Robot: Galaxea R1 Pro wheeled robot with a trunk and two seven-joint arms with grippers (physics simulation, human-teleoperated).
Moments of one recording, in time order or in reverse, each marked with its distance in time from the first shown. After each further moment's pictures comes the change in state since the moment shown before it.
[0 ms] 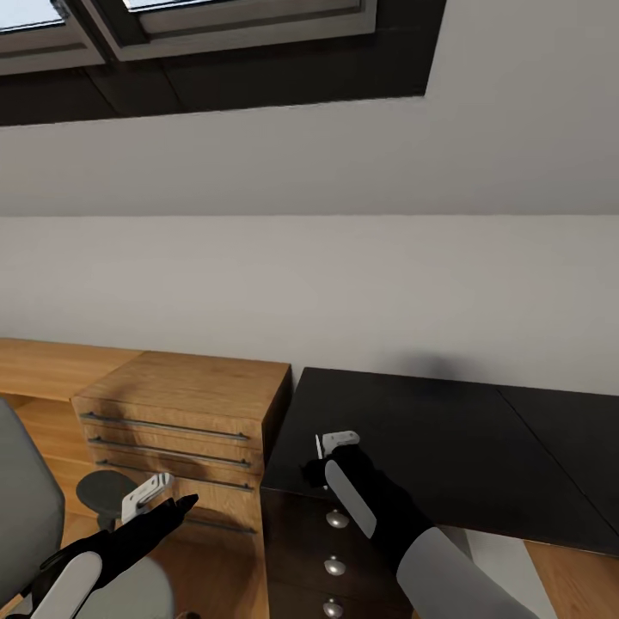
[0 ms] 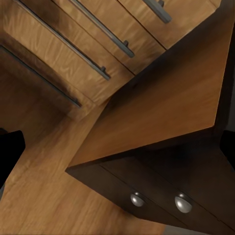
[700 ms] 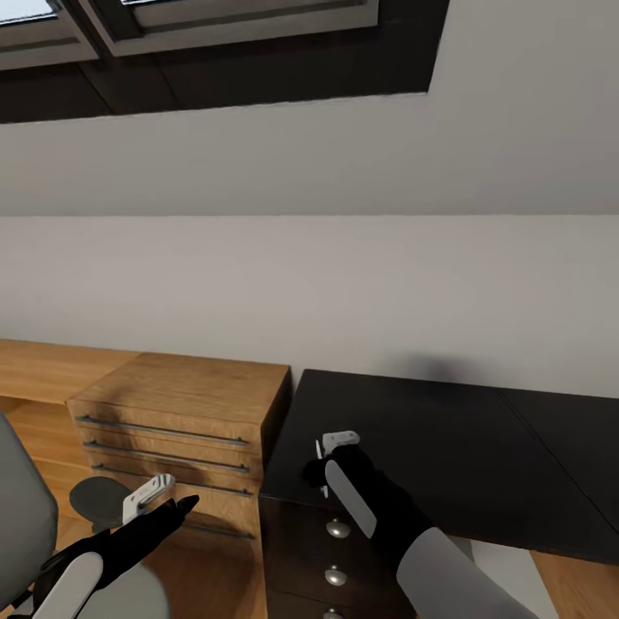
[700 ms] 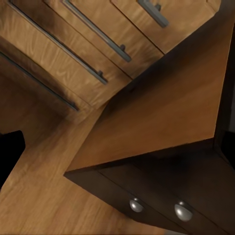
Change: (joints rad) left arm 0.000 0.000 -0.005 0.004 -0.008 0.000 -0.008; right arm 0.000 0.000 -0.001 0.000 0.000 0.000 0.000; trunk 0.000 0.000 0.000
